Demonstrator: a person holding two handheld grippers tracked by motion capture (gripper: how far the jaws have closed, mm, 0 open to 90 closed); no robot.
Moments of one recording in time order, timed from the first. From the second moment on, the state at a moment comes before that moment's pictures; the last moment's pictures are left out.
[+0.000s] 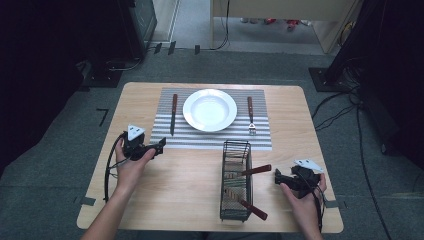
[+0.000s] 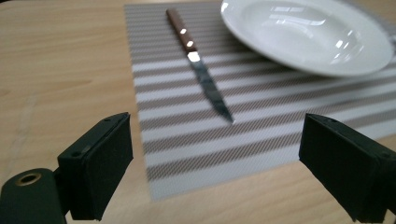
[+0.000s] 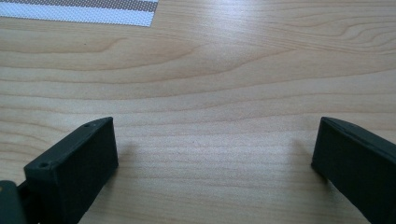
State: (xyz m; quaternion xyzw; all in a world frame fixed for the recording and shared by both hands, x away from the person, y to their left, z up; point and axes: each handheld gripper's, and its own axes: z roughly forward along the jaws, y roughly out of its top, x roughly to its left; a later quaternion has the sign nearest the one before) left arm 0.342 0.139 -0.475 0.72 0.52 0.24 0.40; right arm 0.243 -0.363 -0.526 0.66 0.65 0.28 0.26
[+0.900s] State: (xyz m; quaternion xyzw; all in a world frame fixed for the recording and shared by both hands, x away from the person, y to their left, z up) left arm 0.274 0.210 -0.510 0.70 0.58 0.24 0.35; right arm 0.243 -0.363 -0.526 0.66 0.65 0.28 0.26
